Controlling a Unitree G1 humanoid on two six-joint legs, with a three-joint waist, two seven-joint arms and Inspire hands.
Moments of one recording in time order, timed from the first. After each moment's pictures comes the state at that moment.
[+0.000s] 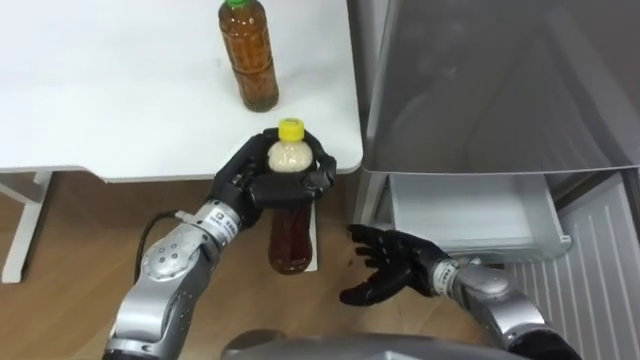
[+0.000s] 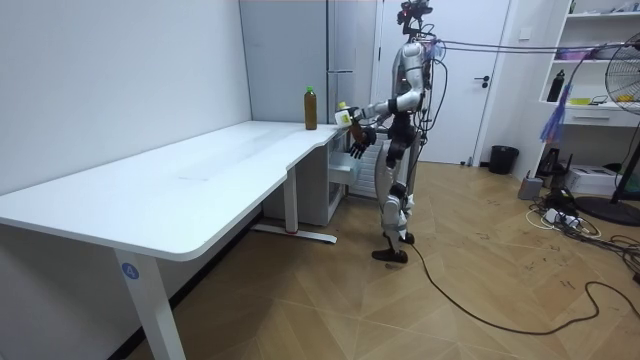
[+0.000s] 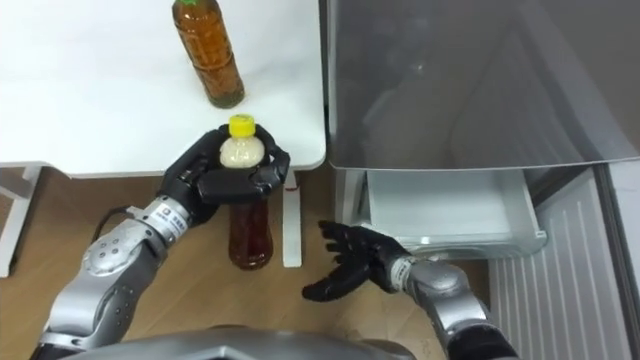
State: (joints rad) left arm 0.23 0.23 -0.17 -0.03 -0.31 0.12 -0.32; right arm 0.04 -0.22 0.28 0.68 0.01 0.03 0.56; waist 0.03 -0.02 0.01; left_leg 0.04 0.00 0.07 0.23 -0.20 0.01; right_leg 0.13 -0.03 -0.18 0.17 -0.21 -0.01
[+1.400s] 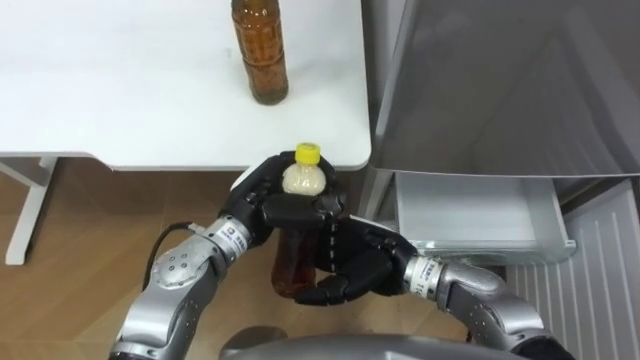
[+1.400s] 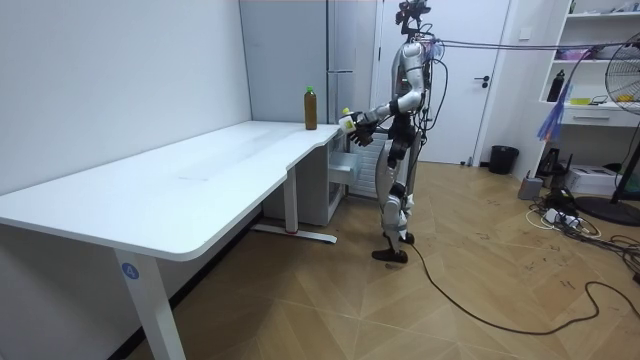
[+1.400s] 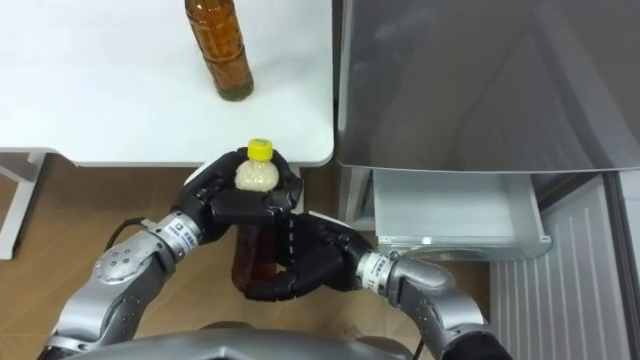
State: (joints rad) left arm 0.23 0.25 -0.25 0.03 -0.32 0.12 -0.34; right arm 0.10 -0.24 0.42 0.49 0.52 0.09 0.80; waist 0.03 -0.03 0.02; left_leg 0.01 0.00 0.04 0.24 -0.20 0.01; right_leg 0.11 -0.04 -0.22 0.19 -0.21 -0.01
